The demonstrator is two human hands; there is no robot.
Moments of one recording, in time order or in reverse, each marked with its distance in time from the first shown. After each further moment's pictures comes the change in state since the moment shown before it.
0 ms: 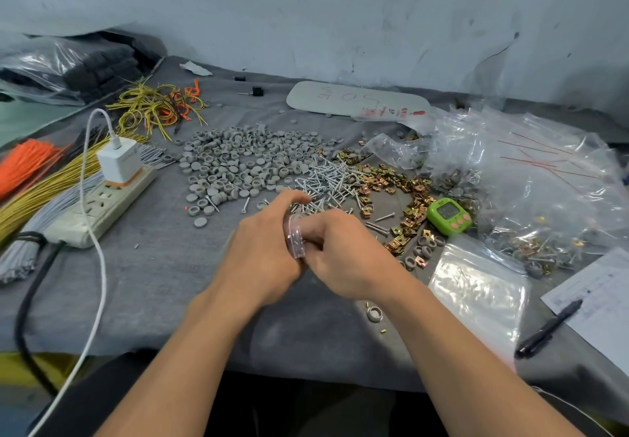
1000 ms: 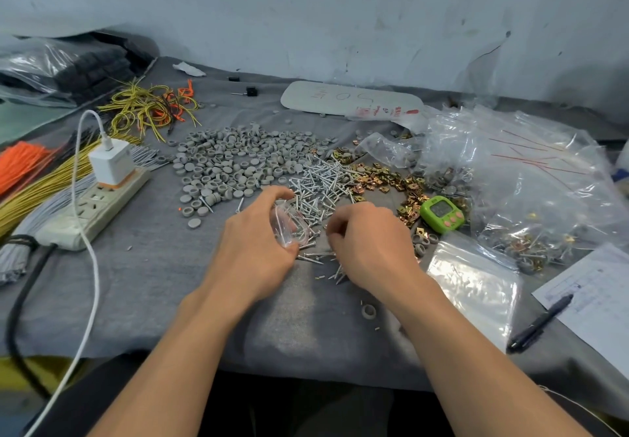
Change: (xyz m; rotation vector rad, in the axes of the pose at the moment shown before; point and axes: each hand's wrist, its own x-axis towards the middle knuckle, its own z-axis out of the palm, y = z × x) left_hand 0.004 -0.008 0.003 -0.016 0.074 -0.021; right_hand -0.003 0.022 -0.010 -0.467 0.235 0.420
